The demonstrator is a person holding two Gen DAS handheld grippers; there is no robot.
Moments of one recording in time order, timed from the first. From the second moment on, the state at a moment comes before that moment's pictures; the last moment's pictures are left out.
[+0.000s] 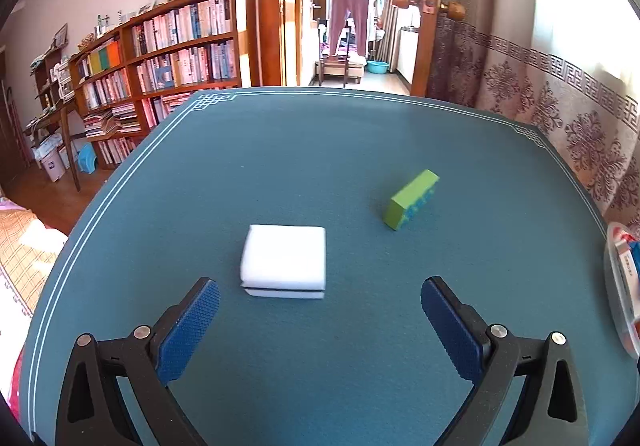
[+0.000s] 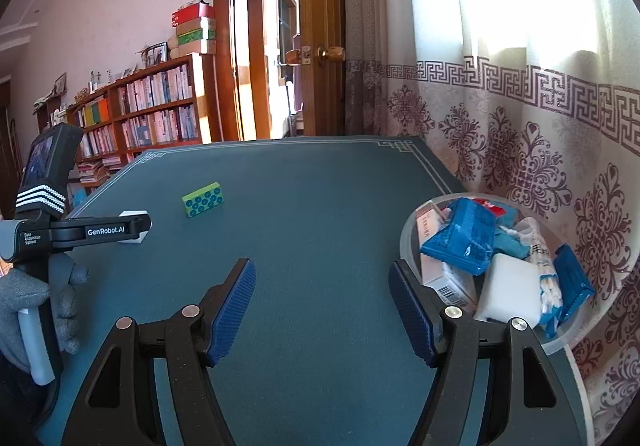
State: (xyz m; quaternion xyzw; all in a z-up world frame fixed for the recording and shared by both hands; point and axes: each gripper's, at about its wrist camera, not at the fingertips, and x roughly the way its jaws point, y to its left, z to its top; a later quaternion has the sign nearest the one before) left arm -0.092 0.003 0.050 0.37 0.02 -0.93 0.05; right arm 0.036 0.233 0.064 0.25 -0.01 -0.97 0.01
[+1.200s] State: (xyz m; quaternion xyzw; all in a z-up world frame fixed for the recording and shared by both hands) left arm -0.116 -0.036 0.032 0.40 0.06 -0.91 0.00; right arm -0.093 0.161 0.028 0.37 -0.02 -0.92 0.15
